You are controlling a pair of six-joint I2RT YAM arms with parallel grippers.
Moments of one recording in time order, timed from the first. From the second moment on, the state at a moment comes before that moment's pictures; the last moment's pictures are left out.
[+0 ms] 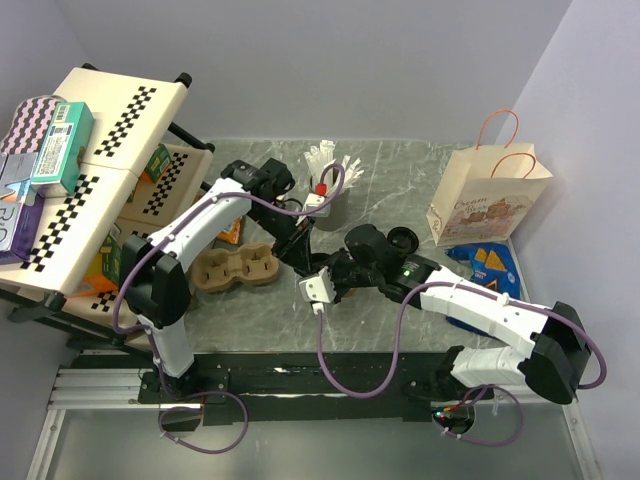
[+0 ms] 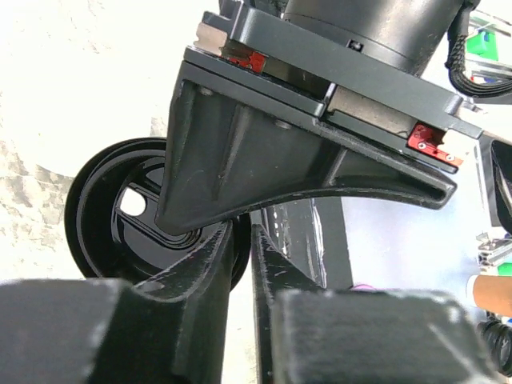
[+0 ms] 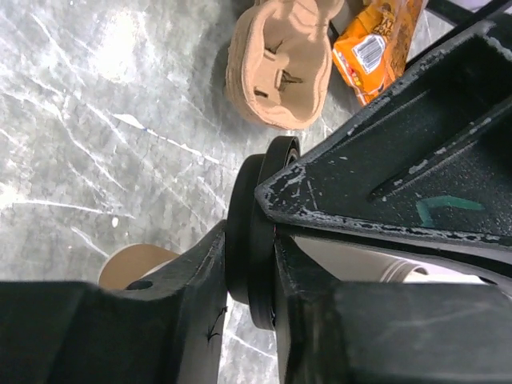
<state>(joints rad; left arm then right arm) -0.56 1.80 1.68 -1.34 1.06 0.84 0.89 1.22 0.89 -0.29 -0.35 -1.19</state>
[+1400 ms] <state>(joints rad) -0.62 1.48 1.13 -0.18 0.77 -0.02 0.33 1.38 1.05 -0.56 -1.04 -0.01</state>
